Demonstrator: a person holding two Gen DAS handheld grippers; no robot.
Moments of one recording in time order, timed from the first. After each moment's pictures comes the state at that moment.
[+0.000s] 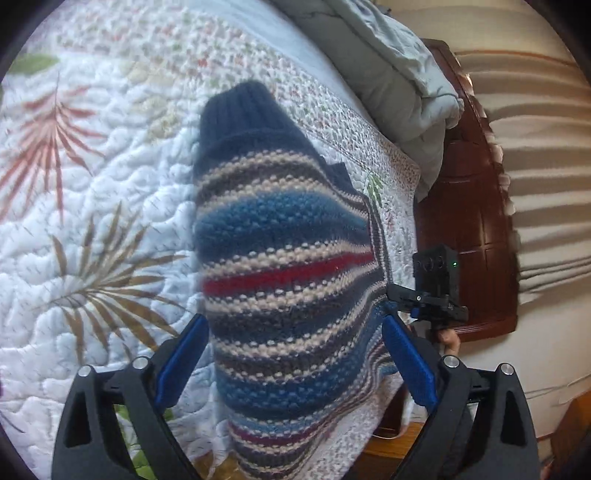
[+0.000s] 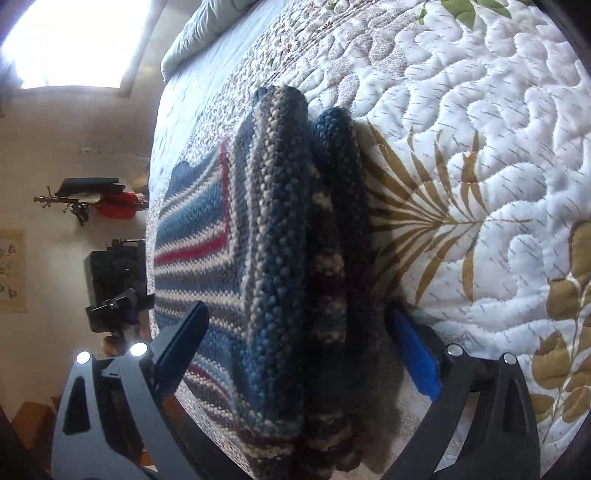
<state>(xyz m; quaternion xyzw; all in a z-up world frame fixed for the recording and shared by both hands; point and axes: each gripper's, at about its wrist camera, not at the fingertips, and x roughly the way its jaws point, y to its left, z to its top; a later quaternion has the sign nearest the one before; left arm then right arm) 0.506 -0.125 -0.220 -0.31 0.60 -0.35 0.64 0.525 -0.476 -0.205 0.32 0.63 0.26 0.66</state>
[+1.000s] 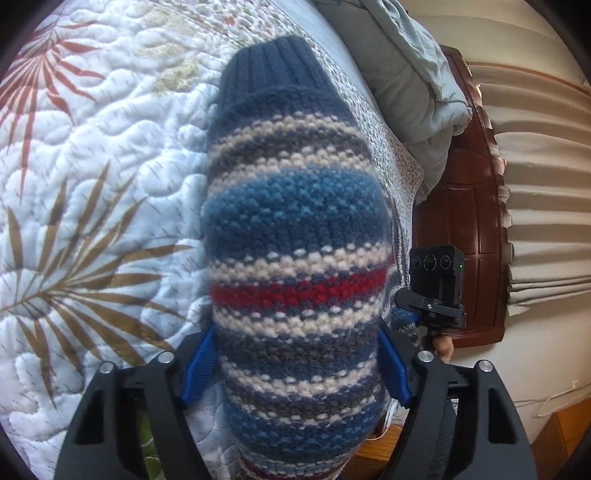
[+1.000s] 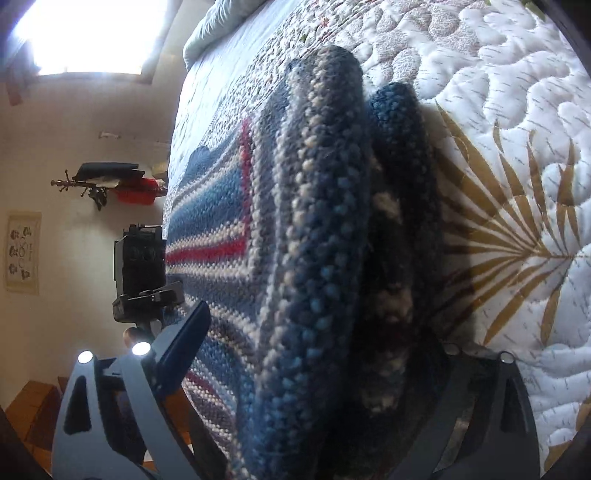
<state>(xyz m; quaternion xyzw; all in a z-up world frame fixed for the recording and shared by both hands) 0.510 -0.139 -0.258 -0.33 0.62 -0.35 0.62 0.538 -0.436 -0.214 0.32 0.62 0.31 0.65</state>
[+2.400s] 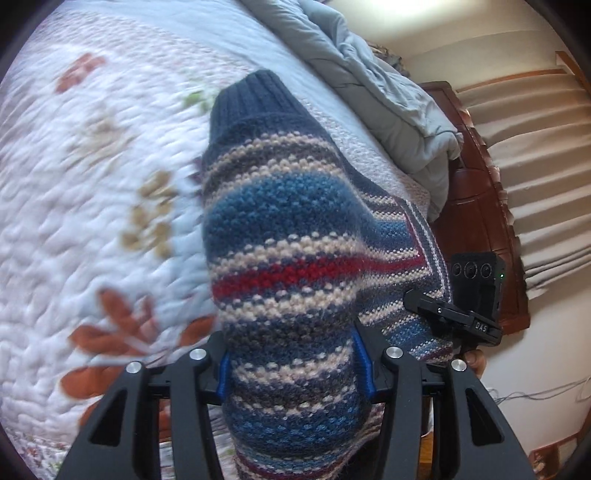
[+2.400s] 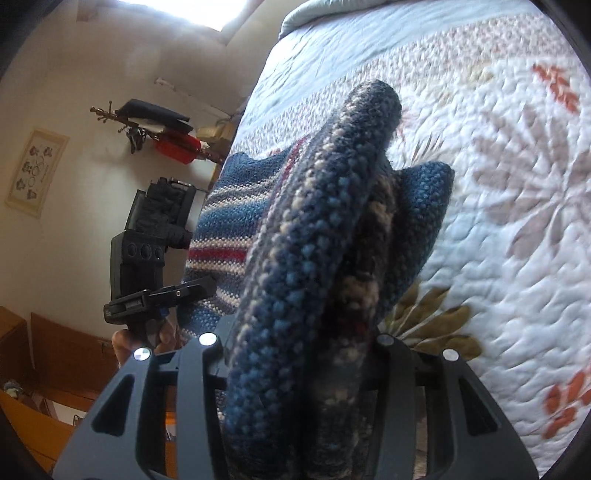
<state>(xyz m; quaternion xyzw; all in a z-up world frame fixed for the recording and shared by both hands) 0.339 0.089 -0.146 -0.29 0.56 -0.27 0.73 0.374 -0.165 -0.085 0.25 0.55 0.39 0.69</state>
